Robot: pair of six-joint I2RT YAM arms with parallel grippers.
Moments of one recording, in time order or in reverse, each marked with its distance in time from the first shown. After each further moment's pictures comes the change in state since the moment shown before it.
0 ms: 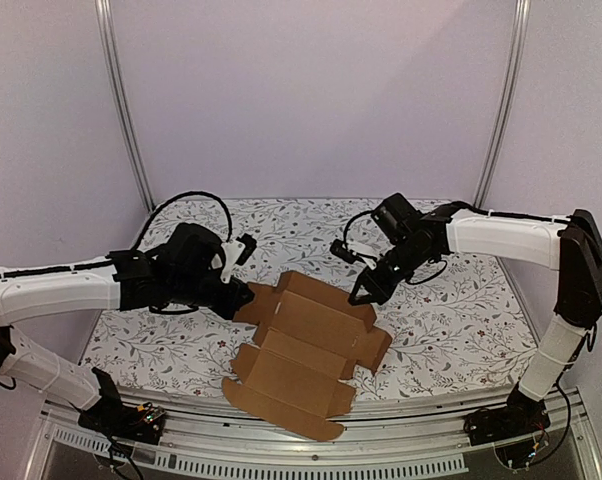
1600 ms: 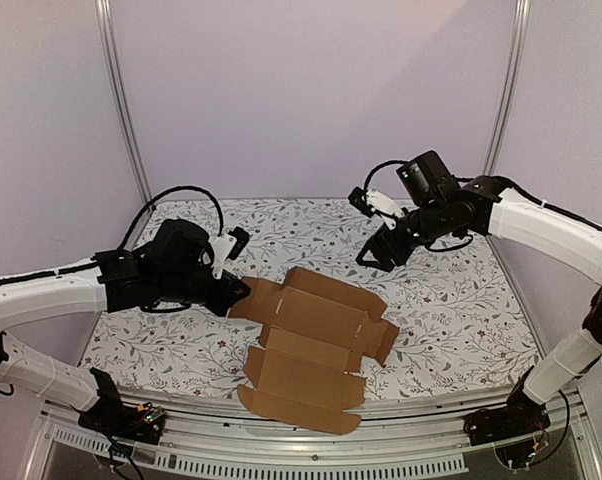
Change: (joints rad) left arm 0.005 -0.076 -0.008 -0.002 0.016 0.003; right arm 0.022 -0.193 0.121 -0.054 0.272 0.011
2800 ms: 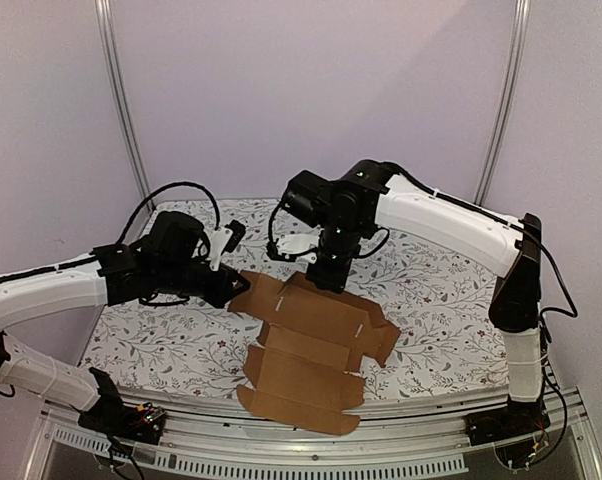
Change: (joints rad) left arm 0.066 0.008 0.016 0.010 0.098 -0.015; right arm 0.306 0.569 0.763 -0.624 0.266 -0.113
